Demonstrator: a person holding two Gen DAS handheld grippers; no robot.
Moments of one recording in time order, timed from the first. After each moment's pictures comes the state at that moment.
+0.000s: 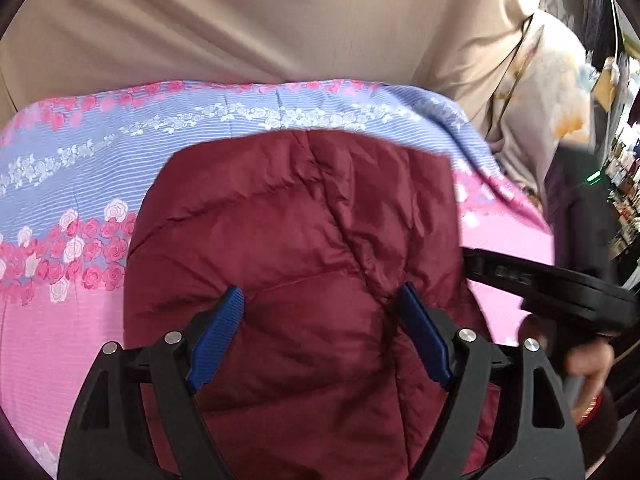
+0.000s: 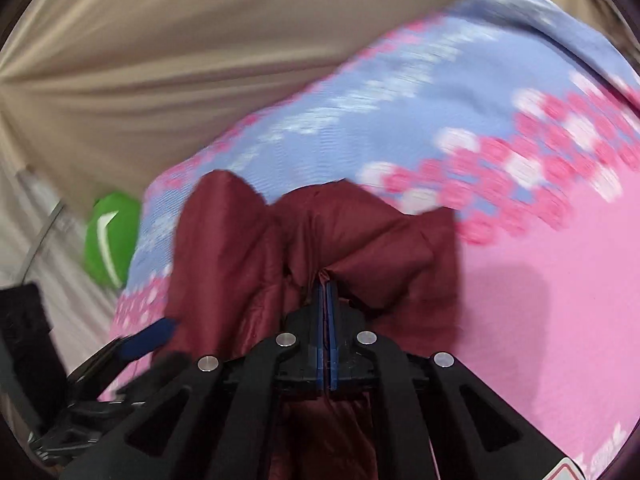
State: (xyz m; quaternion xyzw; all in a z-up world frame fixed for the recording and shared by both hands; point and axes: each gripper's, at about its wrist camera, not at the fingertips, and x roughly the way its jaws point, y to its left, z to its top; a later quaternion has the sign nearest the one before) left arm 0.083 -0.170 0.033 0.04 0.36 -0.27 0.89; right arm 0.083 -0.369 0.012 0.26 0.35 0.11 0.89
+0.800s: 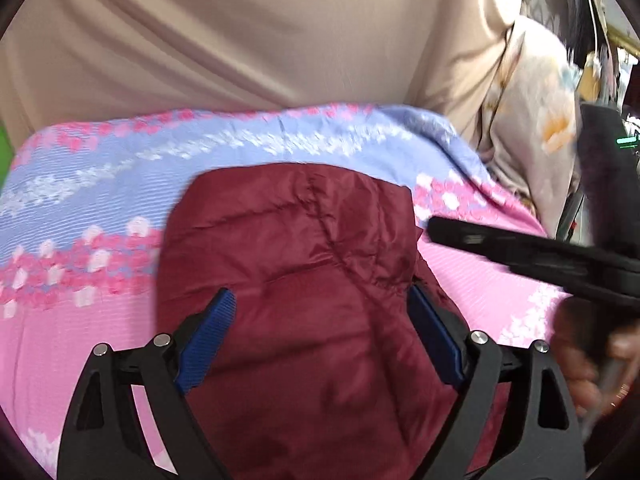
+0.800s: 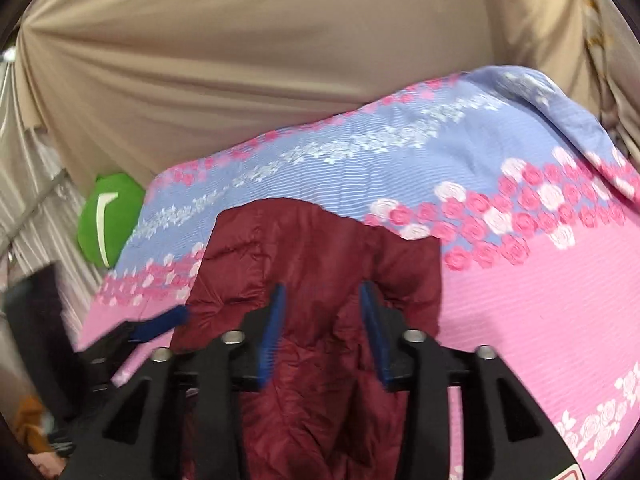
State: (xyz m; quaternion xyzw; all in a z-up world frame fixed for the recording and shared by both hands) left arm 0.037 -0.140 0.057 0.04 0.31 -0.27 0.91; right arm 0.047 -0.340 0.057 0.18 0.33 0.06 0.92
